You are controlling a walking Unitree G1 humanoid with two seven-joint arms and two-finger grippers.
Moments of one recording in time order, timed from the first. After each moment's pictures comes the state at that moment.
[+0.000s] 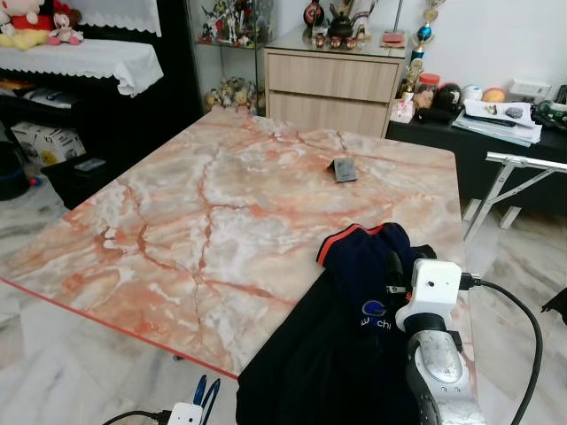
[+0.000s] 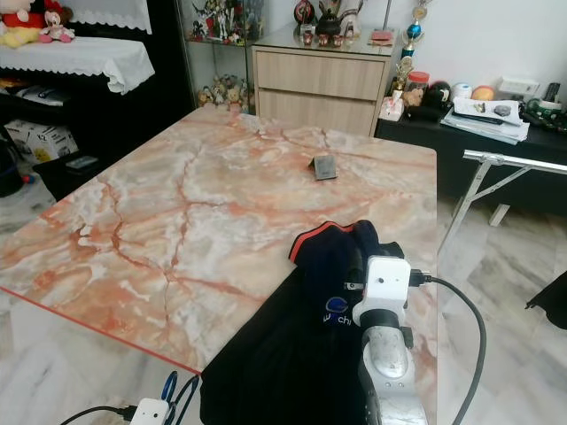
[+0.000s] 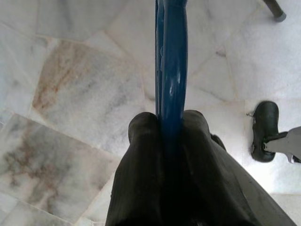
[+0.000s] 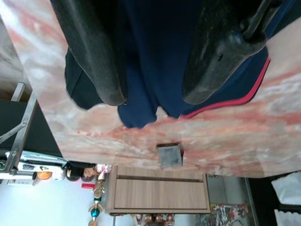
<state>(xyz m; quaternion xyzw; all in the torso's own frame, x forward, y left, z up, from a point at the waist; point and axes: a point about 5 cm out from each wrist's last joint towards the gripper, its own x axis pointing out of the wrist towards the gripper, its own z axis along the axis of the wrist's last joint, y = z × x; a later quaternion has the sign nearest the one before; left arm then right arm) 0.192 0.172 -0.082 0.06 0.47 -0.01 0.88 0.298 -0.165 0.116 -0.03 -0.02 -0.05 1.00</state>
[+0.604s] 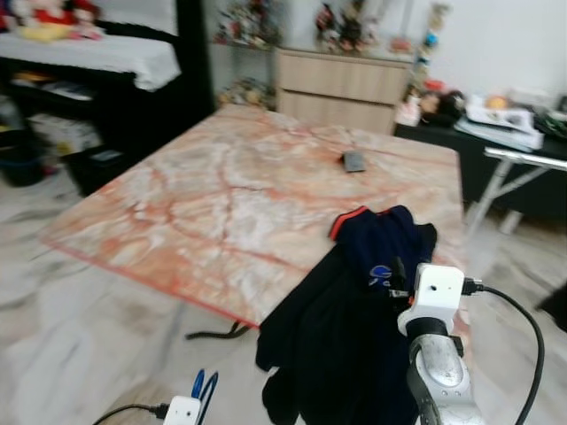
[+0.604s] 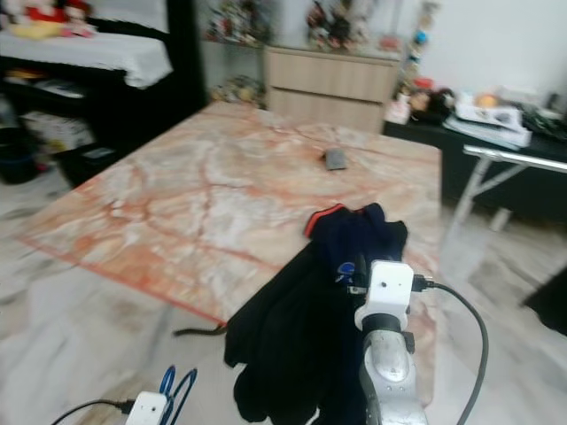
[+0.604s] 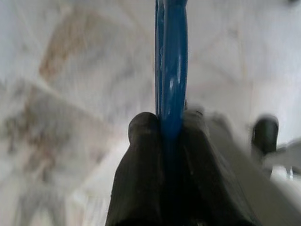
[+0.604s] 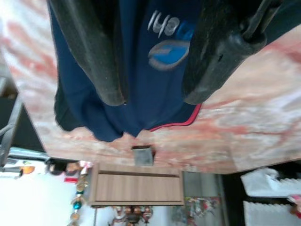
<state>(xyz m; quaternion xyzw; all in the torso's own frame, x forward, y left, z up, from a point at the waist) 0.189 0.171 -0.084 0.05 0.47 0.00 0.88 0.299 -0.162 0.113 -0.03 -0.02 -0.05 1.00</state>
